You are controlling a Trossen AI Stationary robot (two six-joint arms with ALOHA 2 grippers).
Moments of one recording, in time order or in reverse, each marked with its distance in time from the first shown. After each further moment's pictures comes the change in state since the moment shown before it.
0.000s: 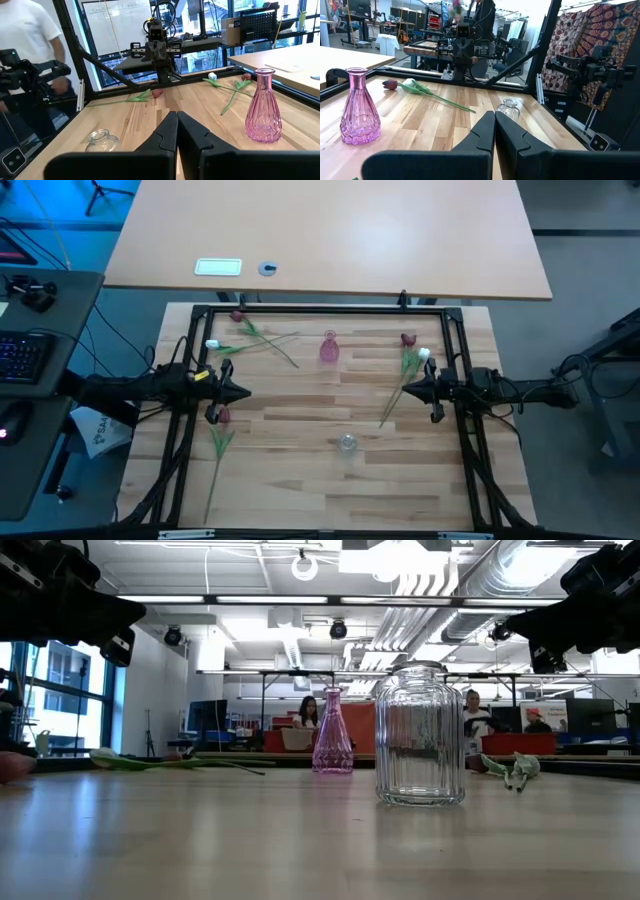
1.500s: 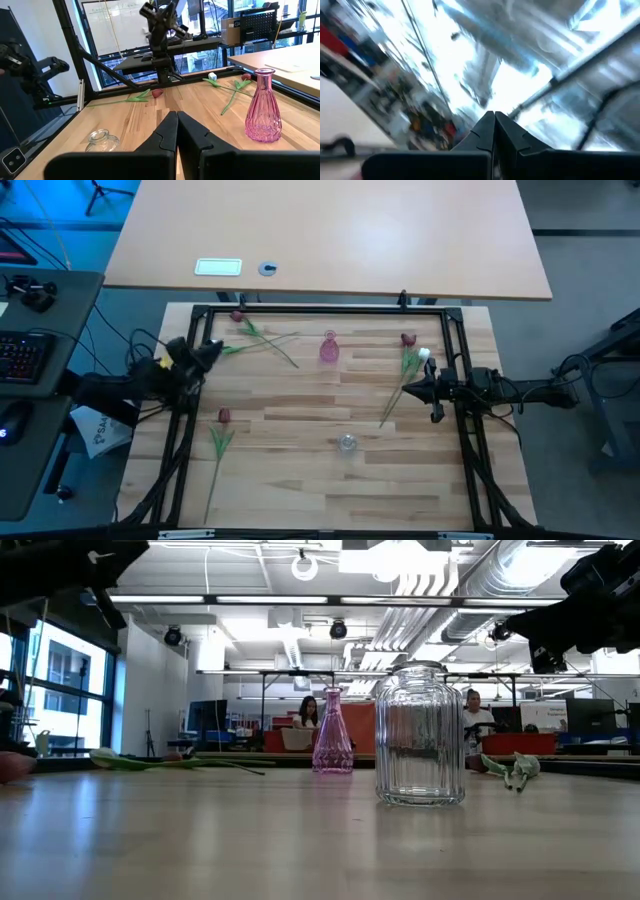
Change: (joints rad) left arm 0.001 0.085 0.014 0.664 -0.478 -0.419; right arm 0.000 0.000 0.000 0.000 0.000 0.000
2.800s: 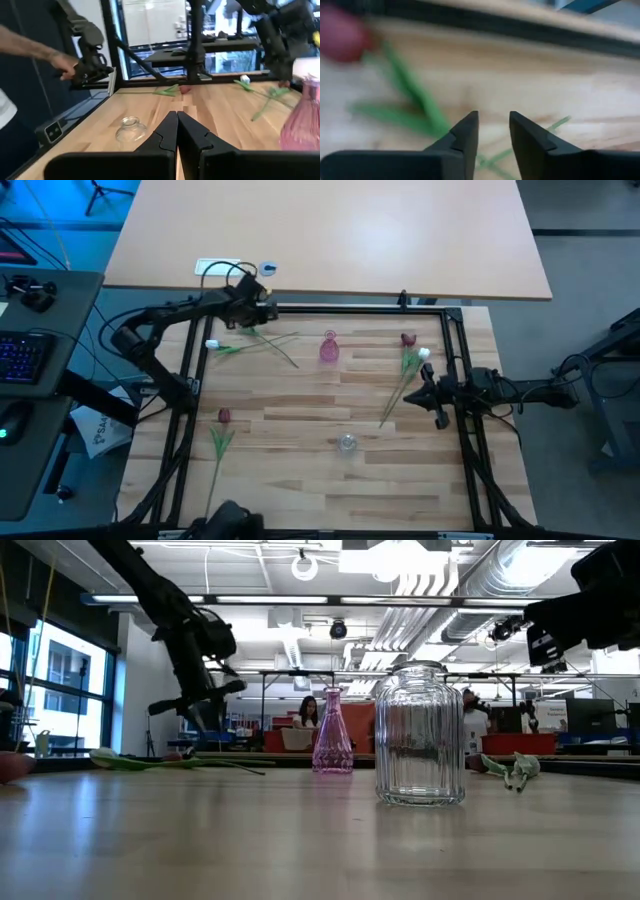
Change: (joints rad) left arm 0.891 1.517 0.973 -1.219 0.389 -0.230; right arm 0.000 0.006 0.000 0.004 -0.189 -0.087
